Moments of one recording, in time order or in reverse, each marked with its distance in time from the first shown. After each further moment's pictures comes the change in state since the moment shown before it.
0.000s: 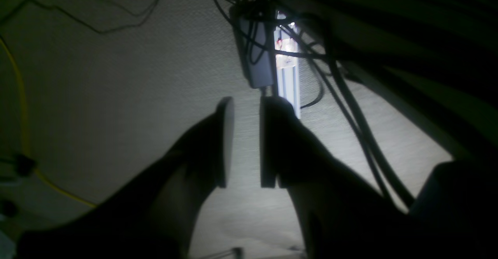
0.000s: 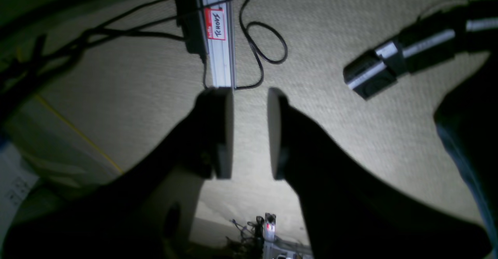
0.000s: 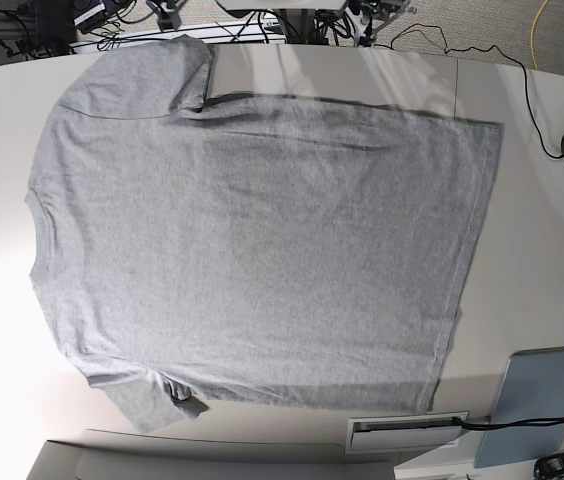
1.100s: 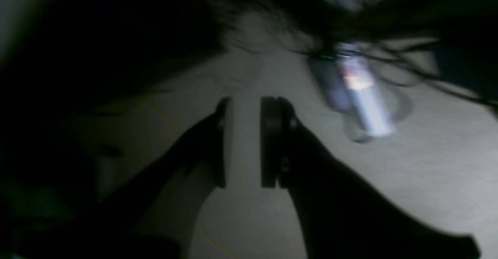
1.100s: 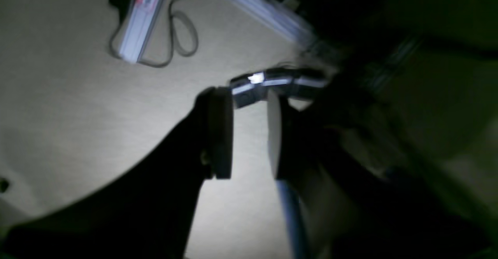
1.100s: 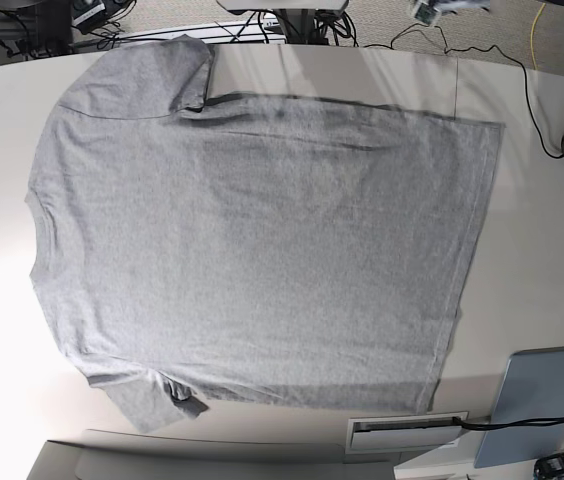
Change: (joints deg) left arm 46.1 -25.2 0.1 85.1 7.8 6.8 18.0; right arm -53.8 16.2 -9.7 82.8 22.4 4.3 -11.0
